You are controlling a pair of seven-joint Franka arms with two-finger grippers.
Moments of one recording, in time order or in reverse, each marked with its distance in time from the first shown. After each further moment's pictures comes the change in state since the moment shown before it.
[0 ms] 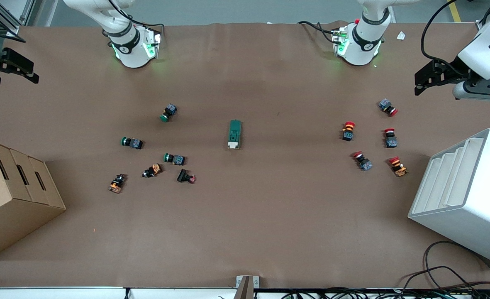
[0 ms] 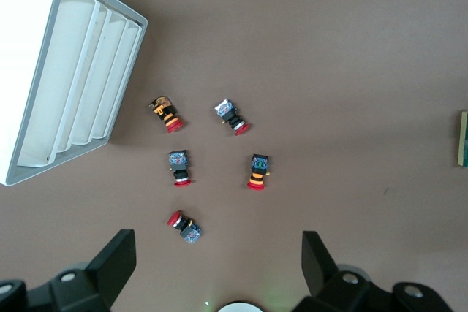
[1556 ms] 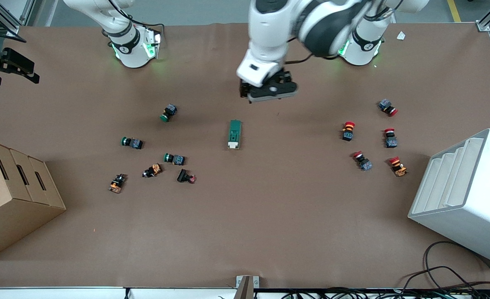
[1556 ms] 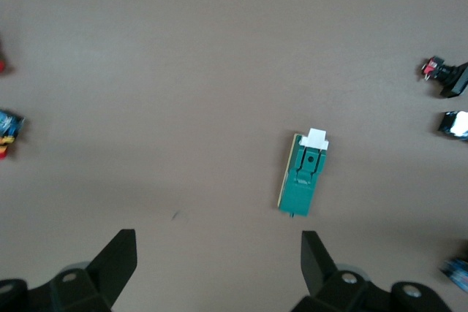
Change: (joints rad) left arm -0.629 0.285 -0.172 -0.192 0.199 0.523 -1.125; right arm 0.000 0.000 0.002 0.000 0.000 0.000 0.000
